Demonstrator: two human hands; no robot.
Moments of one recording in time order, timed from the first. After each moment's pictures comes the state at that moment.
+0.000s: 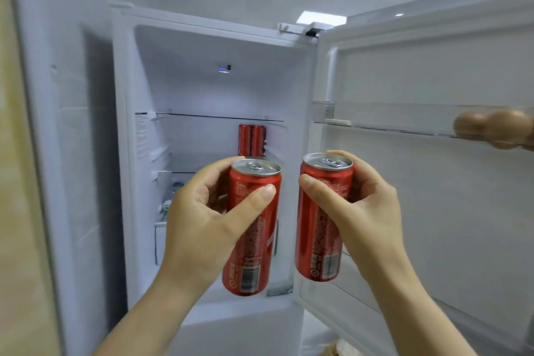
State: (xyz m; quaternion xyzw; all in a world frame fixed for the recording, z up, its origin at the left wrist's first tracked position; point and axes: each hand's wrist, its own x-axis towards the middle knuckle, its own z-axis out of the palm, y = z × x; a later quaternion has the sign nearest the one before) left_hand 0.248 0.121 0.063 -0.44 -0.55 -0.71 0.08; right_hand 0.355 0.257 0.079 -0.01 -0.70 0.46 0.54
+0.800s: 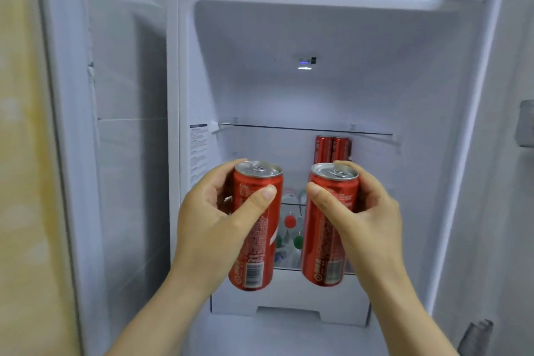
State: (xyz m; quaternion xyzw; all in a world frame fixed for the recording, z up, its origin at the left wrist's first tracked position) left_hand 0.026 0.153 0.059 -0.34 -0.62 -0.69 0.17; right_hand 0.092 0.316 0.060 0.01 -0.68 0.54 0.50
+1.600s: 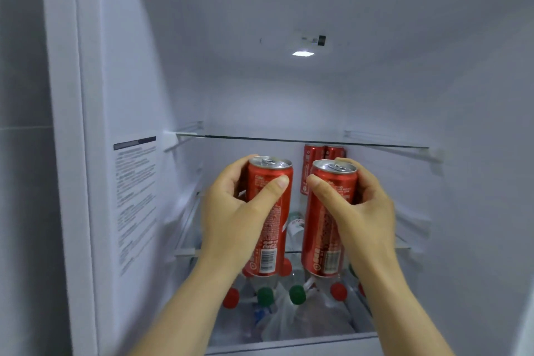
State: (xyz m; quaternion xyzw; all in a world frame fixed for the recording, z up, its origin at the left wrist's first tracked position) left_hand -0.156 0.256 0.068 -0.37 -0.57 -0.72 0.11; right_hand -0.075 0.386 0.066 -0.07 -0.68 0.49 0.55
